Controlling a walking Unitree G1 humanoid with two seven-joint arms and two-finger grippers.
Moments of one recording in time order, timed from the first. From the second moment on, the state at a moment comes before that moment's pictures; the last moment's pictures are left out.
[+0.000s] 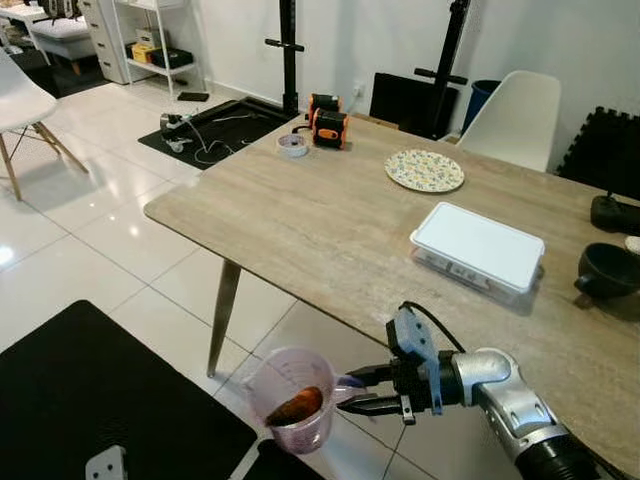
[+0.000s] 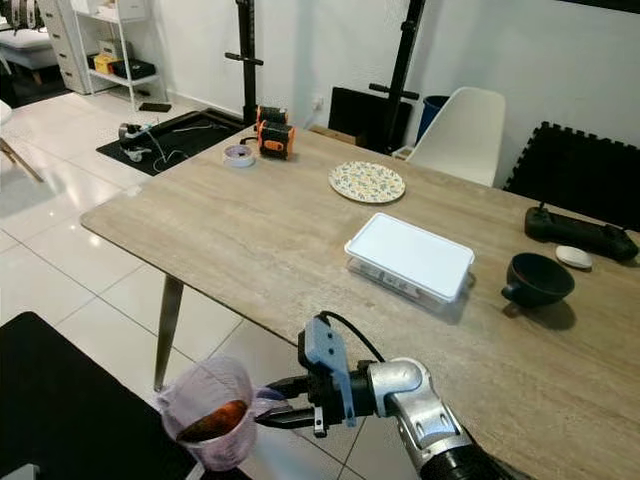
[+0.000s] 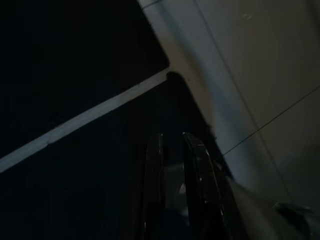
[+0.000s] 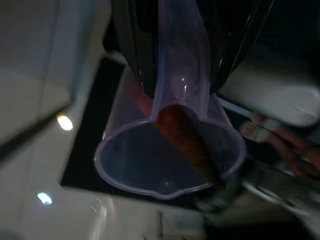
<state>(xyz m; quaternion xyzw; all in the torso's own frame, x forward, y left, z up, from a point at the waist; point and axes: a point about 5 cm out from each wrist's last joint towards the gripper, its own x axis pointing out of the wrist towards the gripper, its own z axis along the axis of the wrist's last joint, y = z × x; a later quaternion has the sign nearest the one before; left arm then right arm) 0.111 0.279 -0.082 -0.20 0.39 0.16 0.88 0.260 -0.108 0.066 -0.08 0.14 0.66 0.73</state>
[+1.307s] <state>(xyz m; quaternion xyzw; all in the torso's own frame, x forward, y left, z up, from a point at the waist) 0.087 0.262 -0.095 -0.19 0.44 0.15 0.86 0.209 -0.204 -0.044 -0.06 0.34 0.32 0.88</state>
